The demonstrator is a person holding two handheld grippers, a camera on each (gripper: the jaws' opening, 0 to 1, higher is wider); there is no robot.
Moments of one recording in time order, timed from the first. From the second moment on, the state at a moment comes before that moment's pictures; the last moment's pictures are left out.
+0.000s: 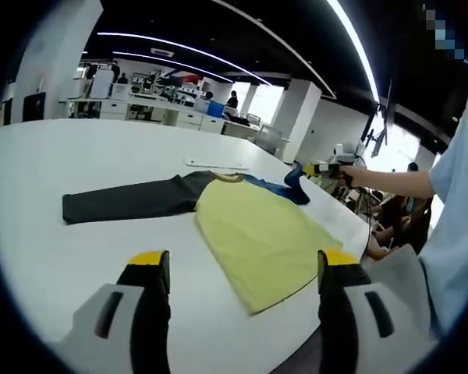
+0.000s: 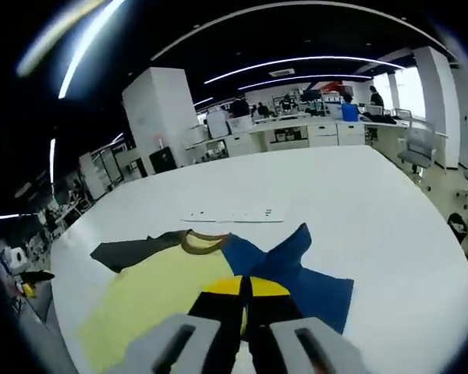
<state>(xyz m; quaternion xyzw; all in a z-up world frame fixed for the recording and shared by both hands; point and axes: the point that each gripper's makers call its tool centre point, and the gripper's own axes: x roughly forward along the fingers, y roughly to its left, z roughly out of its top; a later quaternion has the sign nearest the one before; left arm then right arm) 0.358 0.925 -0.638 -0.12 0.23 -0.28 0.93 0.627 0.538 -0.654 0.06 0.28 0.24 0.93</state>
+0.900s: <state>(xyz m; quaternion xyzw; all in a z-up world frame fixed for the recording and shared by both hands) 0.378 0.938 -0.656 -0.14 0.24 -0.32 0.91 0.623 0.759 -0.658 0.09 0.28 0.35 0.89</state>
